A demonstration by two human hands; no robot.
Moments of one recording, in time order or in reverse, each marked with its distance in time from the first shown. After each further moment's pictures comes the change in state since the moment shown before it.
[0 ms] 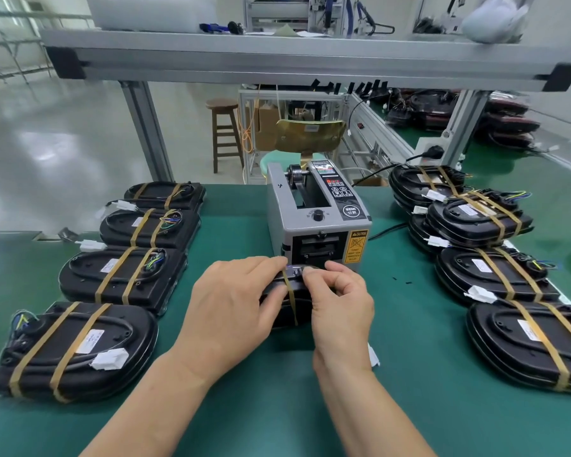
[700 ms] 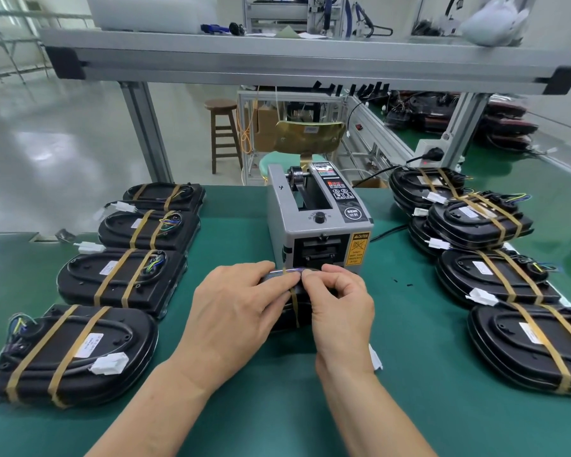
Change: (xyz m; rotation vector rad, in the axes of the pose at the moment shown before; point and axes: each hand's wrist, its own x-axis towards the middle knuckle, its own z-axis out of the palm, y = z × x) left_hand -0.004 -0.008 0.001 0.000 -0.043 0.065; right_hand 0.004 0.006 0.000 -0.053 -0.041 -0.058
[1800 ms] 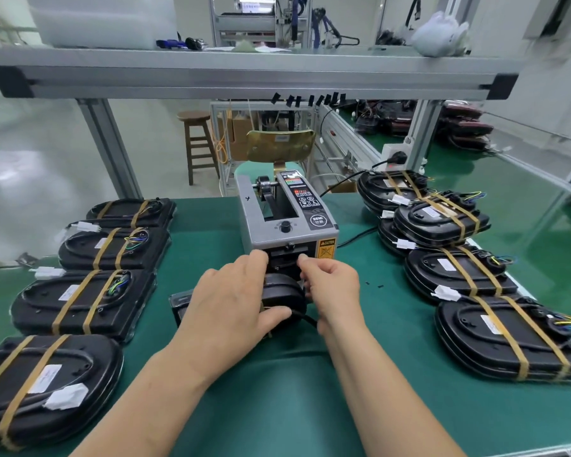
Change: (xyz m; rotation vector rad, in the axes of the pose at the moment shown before) left_hand 0.034 0.020 0.010 0.073 -0.209 -0.079; right_hand 0.065 -0.006 -0.014 -0.114 -0.048 0.171
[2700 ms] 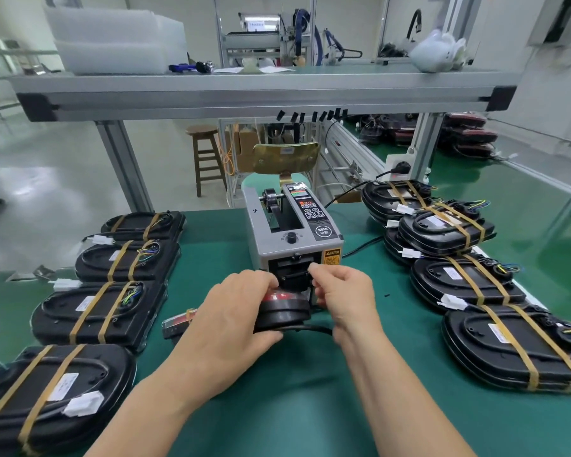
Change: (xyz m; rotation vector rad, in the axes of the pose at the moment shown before) left_hand -0.017 -0.006 -0.015 -0.223 0.015 0.106; right_hand 0.001 -0.008 -0.011 0.089 -0.061 0.015
